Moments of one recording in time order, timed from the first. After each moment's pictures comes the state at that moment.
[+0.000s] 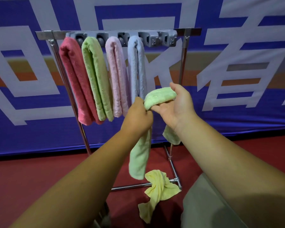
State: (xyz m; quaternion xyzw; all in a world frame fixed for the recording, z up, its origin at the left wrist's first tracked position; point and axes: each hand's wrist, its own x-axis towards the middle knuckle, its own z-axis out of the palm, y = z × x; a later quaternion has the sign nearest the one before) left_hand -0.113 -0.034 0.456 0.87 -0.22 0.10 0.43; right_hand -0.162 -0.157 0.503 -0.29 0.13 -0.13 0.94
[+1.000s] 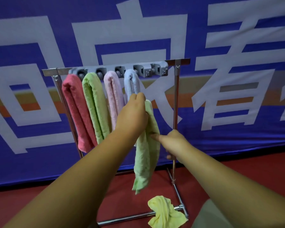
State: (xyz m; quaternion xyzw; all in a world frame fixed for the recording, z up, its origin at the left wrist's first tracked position) left_hand -0.108 -0.046 0.557 0.89 -0.29 0.24 0.25; right_hand -0.171 -0.184 0.480 -0.79 0.29 -0.03 0.55
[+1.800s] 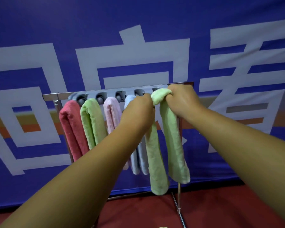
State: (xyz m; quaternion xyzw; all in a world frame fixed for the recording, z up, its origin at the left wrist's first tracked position) left_hand -0.059 -0.094 0.647 0.91 -0.26 0.27 0.18; right_hand -0.083 -0.256 0.662 -0.91 0.08 -0.34 0.21
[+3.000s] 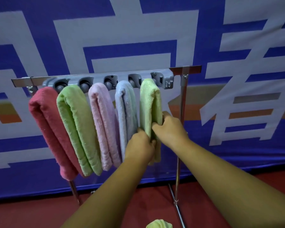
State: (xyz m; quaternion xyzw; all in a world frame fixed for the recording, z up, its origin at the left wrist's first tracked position) left_hand 0.016 -0.127 0.477 0.94 -0.16 0.09 0.29; right_hand -0.022 -0.250 0.523 -0.89 0.14 -0.23 0.36
